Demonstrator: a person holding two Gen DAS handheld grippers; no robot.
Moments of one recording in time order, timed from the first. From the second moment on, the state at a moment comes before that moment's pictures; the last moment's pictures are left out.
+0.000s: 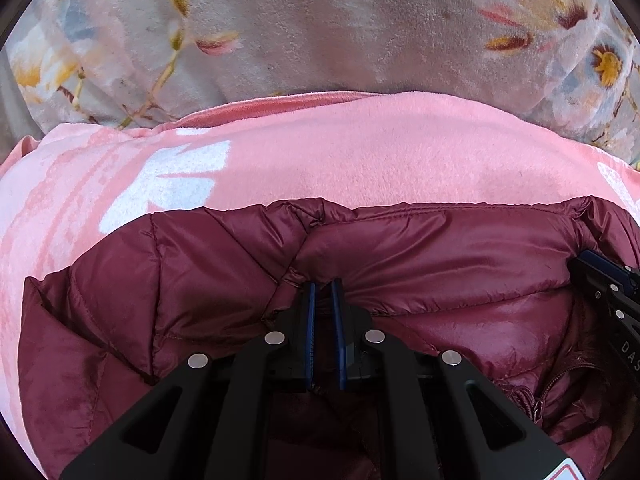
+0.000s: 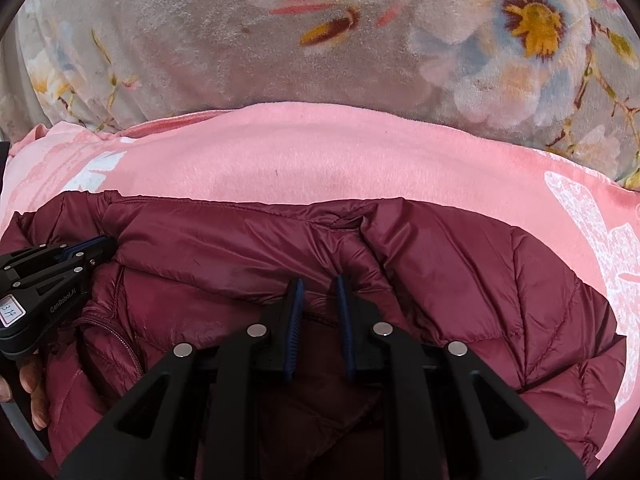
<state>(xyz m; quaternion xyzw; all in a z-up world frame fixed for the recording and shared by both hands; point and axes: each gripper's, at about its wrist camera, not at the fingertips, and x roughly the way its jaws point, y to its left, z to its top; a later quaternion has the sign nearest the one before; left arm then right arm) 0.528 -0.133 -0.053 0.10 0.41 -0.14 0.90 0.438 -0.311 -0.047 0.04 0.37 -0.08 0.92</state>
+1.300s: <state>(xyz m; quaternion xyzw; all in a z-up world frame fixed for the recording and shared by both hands) 0.164 0.159 -0.020 -0.11 0.49 -0.17 0.84 -0.062 -0.326 -0.047 0.33 0.34 -0.07 0.88</state>
